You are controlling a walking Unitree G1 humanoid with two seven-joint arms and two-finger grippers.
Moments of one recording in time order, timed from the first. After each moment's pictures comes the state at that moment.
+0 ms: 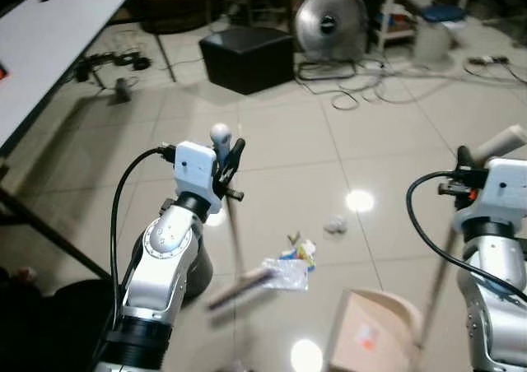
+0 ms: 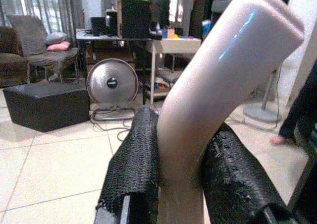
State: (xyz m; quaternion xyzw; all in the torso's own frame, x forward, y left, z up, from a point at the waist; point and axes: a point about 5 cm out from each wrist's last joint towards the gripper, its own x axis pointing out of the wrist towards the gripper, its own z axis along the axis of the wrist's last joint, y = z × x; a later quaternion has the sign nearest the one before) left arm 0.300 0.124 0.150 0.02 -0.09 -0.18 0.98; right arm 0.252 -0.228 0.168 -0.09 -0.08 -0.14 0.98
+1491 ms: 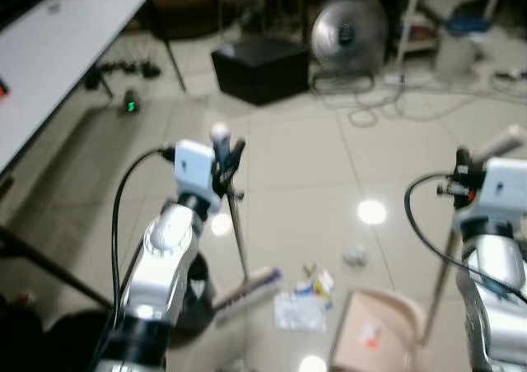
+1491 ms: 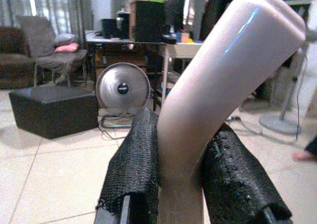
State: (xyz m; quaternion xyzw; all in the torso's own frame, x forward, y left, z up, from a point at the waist) left arm 0.302 0.125 0.148 0.01 -0.09 -0.18 0.98; right arm 0.254 -0.225 0.165 -0.11 -0.08 -0.14 0.98
